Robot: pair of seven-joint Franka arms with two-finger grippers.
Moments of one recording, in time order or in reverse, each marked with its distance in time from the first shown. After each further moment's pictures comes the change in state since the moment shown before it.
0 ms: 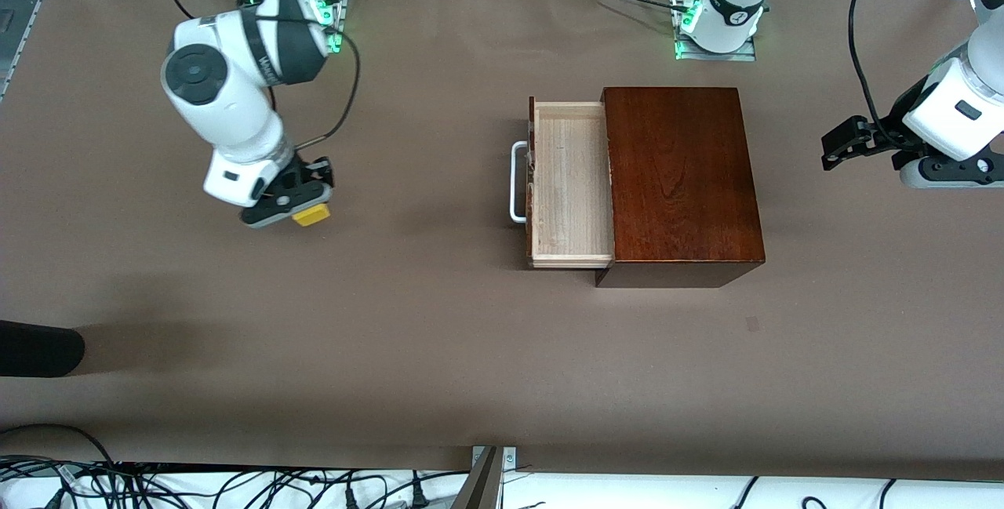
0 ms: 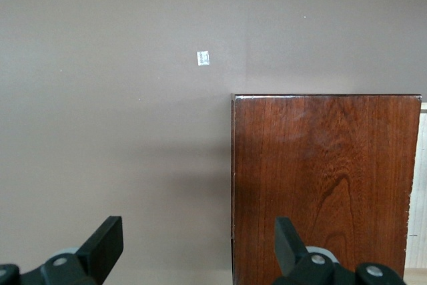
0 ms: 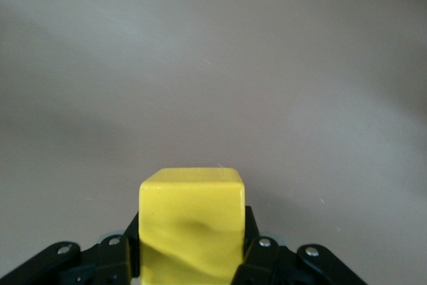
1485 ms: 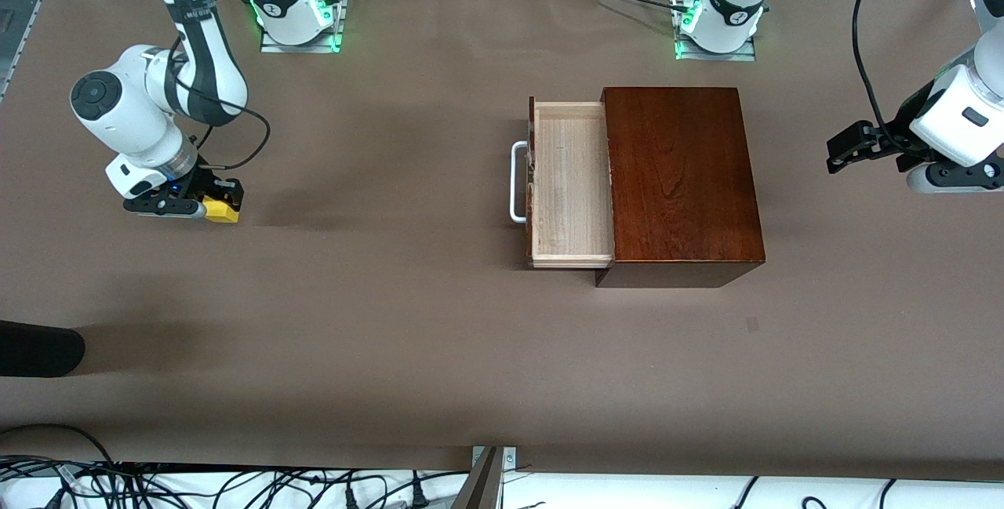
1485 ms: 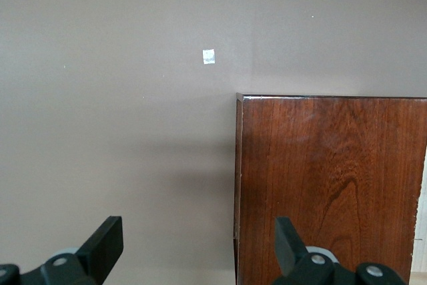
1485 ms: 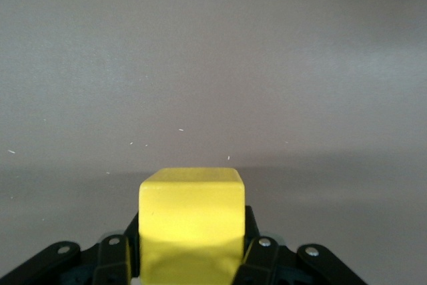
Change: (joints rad) left arm 0.012 0.010 0.005 0.000 -0.001 0.000 0.000; right arm -0.084 0.114 -0.215 -0.294 0.310 0.361 -0.112
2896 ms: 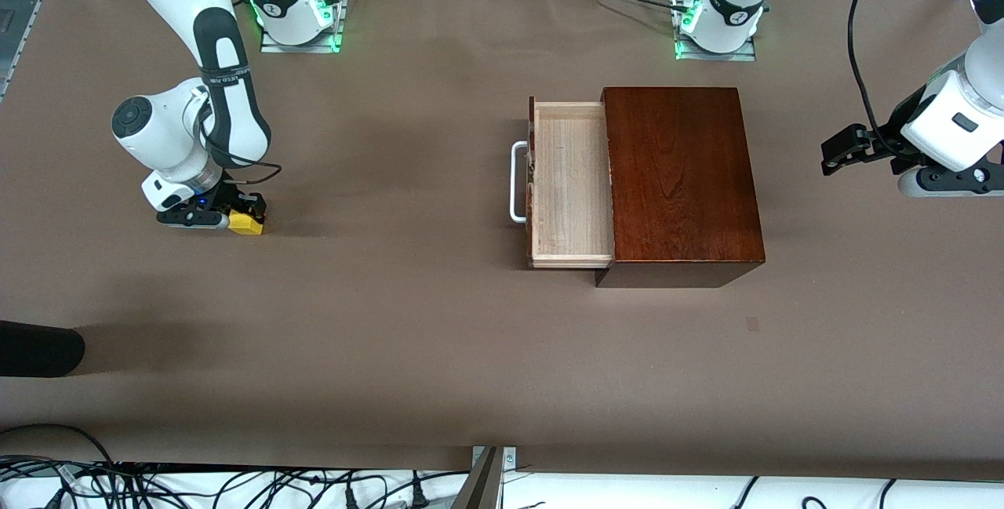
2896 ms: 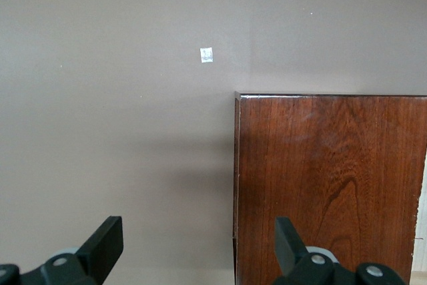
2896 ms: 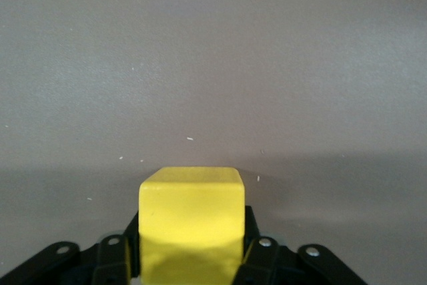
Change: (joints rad) left arm -0.002 0.009 -0.004 0.001 0.000 0.000 0.000; right arm 0.003 0.231 0.071 0.051 0.548 0.058 -0.387
